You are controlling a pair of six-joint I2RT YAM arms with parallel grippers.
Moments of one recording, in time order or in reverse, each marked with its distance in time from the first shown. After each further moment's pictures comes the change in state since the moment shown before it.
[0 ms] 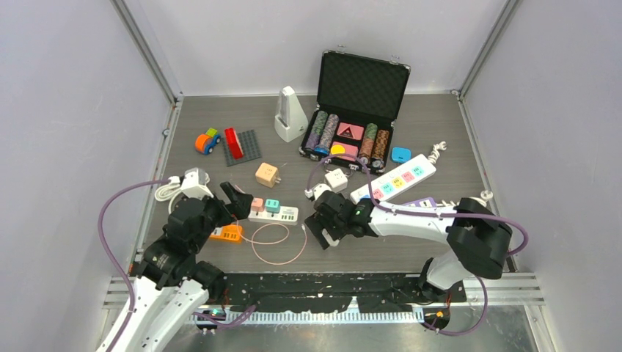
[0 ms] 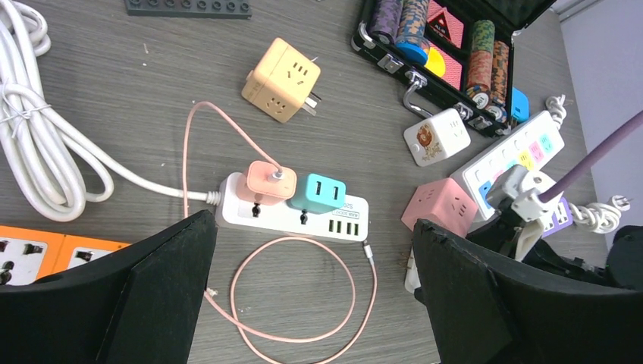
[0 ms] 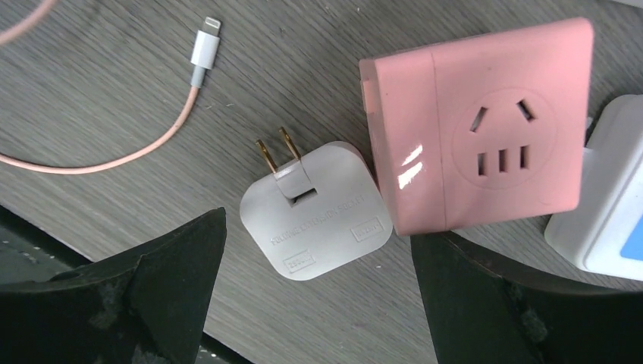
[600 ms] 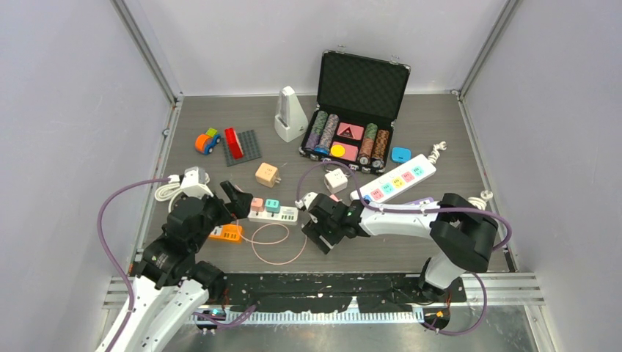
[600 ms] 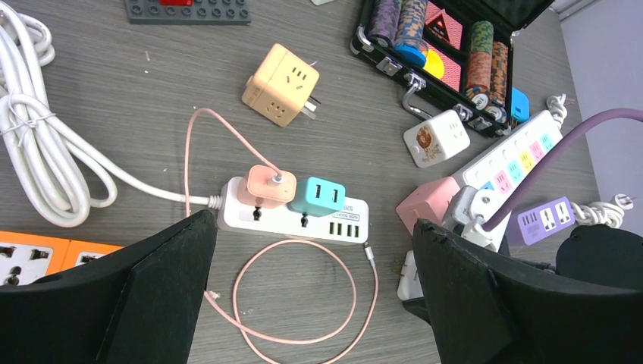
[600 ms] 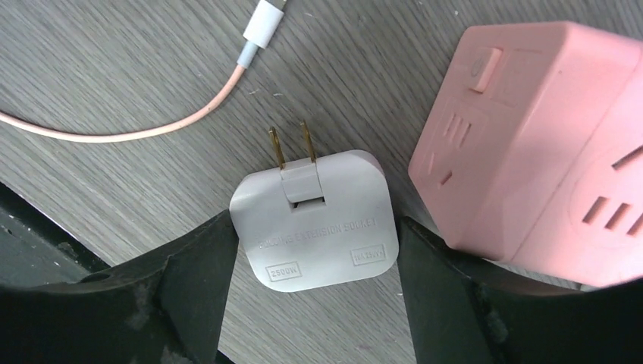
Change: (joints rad) left arm 0.000 0.014 0.015 0.001 -0.001 0.020; right arm 0.016 0.106 0.018 0.019 -0.102 -0.146
